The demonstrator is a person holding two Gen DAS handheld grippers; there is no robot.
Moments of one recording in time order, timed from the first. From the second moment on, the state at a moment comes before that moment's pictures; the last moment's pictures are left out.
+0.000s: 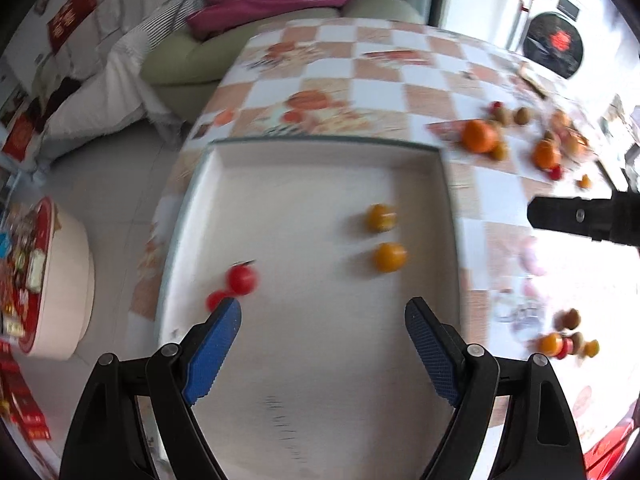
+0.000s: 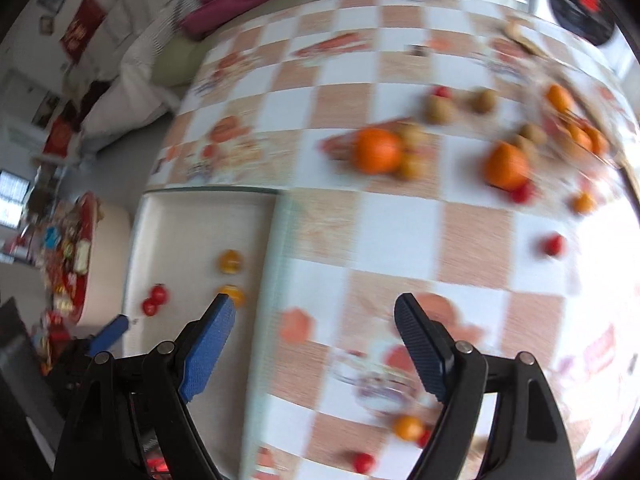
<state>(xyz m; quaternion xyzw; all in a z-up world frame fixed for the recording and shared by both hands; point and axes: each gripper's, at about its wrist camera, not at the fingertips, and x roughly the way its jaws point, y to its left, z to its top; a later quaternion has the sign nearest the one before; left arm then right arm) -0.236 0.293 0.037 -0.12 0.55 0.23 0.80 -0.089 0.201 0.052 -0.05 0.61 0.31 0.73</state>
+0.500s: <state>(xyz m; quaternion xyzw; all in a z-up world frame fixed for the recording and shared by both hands) -0.198 0.169 0.034 -0.05 0.57 0.09 0.82 -0.101 0.030 0.037 -0.04 0.64 0.18 0.75</state>
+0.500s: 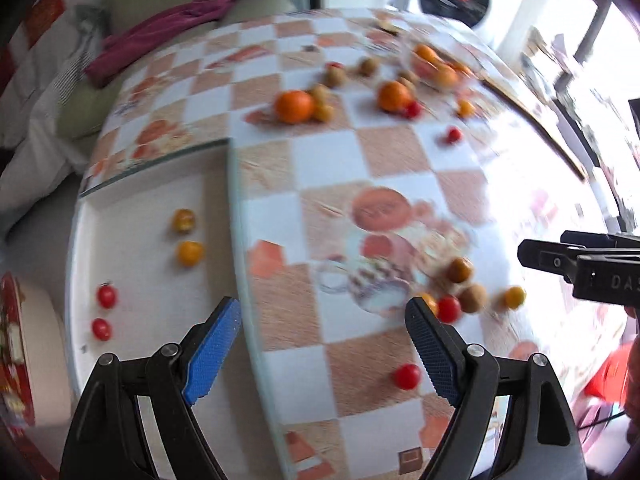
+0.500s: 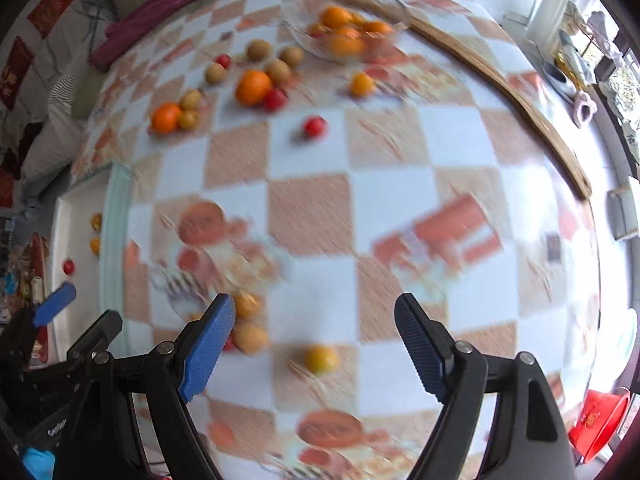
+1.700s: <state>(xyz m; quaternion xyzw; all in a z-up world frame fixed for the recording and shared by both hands) -0.182 0.112 -0.005 0.05 0.59 -0.06 0.80 -0.127 0.014 -0.004 -0.05 0.67 0.25 0.70</state>
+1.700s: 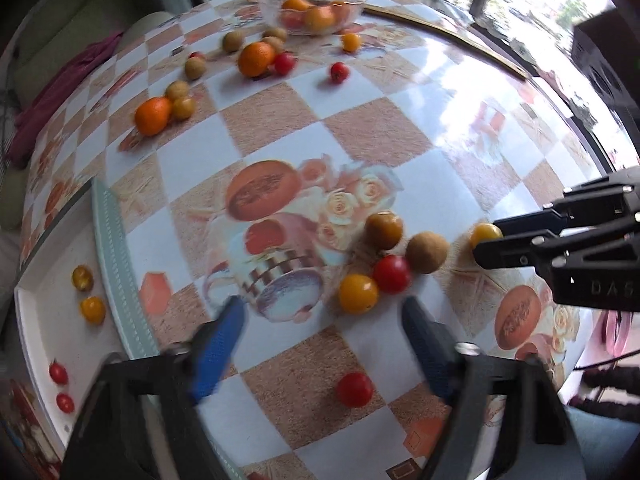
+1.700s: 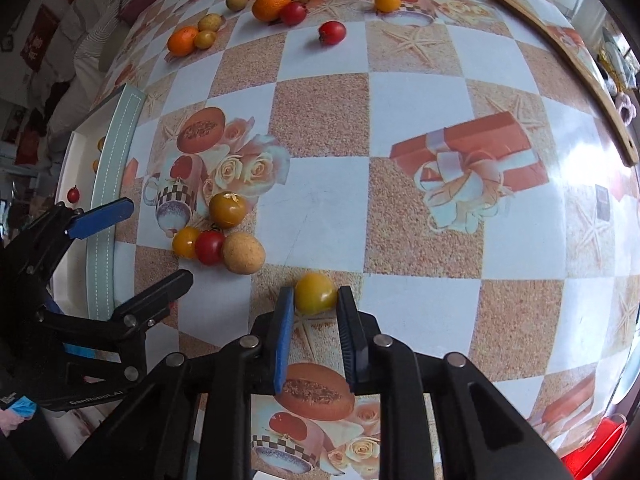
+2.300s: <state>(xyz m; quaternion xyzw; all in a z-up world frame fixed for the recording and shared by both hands) -0.158 0.101 -0.009 0.00 0.59 -0.10 0.80 -0.121 -0.007 0.002 0.00 0.68 0.23 0.70</state>
